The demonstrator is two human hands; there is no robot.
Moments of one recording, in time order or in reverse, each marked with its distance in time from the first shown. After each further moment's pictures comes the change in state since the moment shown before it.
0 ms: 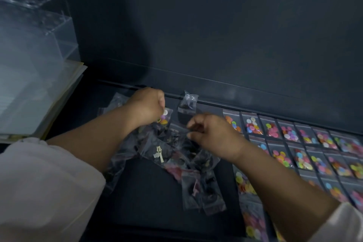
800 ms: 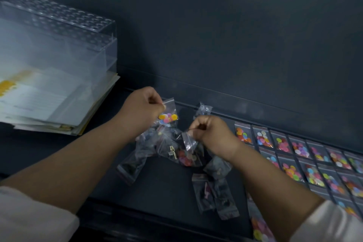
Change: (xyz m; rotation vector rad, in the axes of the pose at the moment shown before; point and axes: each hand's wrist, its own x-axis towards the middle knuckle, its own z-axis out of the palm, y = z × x) left_hand -0.076 -0.011 -0.043 -0.594 0.296 -0.040; right_hand 0.009 -0.026 0.015 0.358 0.049 0.022
